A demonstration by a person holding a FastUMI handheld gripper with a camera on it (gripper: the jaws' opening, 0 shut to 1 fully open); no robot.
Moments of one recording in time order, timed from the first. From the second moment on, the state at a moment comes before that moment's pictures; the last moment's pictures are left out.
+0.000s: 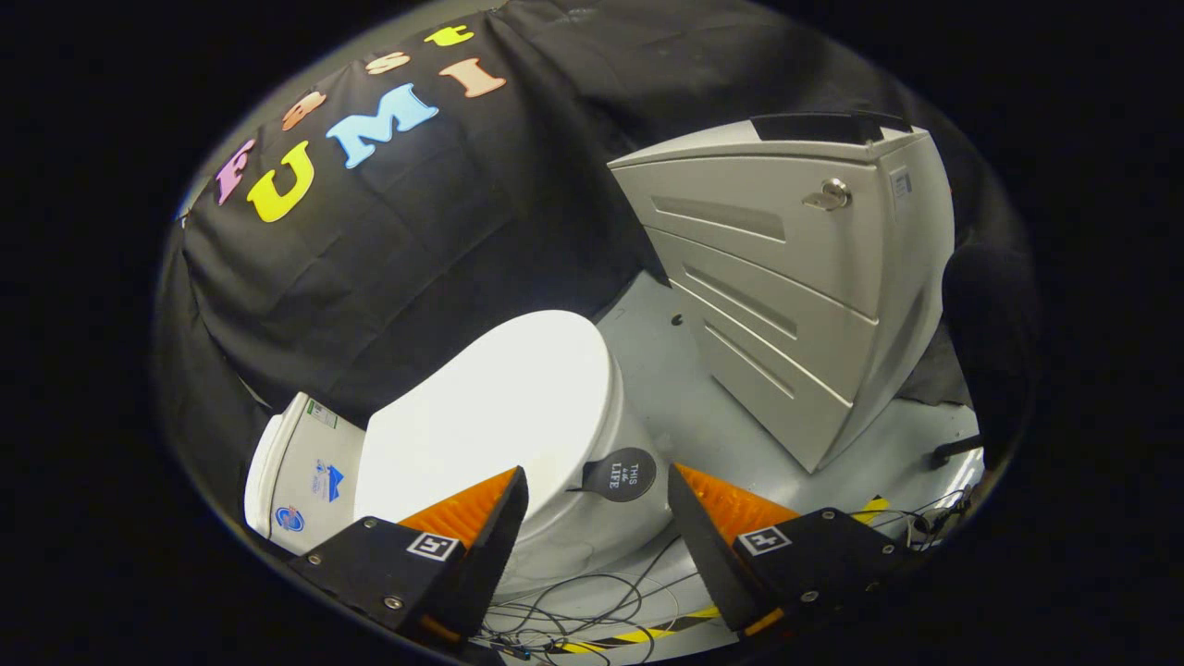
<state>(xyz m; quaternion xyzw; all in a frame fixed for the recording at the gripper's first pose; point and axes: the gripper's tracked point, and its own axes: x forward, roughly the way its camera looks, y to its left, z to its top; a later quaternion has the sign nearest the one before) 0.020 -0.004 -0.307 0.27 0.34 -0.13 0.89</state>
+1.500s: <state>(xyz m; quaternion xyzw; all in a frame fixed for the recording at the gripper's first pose) 0.035 -0.023 -0.356 0.40 0.32 -0.14 0.85</state>
